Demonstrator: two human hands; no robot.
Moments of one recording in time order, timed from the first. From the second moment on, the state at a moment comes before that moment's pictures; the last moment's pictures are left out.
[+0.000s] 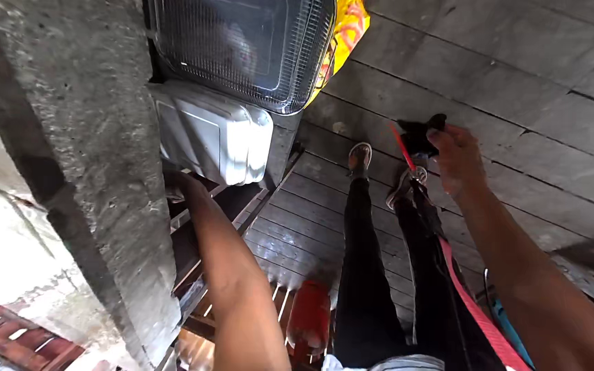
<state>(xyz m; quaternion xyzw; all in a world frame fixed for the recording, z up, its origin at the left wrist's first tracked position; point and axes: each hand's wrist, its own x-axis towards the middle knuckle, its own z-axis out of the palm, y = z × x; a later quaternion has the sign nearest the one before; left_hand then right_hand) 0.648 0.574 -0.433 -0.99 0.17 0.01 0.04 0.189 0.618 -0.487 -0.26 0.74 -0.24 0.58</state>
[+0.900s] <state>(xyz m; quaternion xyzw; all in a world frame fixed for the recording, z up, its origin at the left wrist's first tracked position) 0.466 0.750 -0.454 -0.83 0.17 0.46 -0.27 0.346 0.567 -0.521 -0.59 0.45 -0.07 0.67</state>
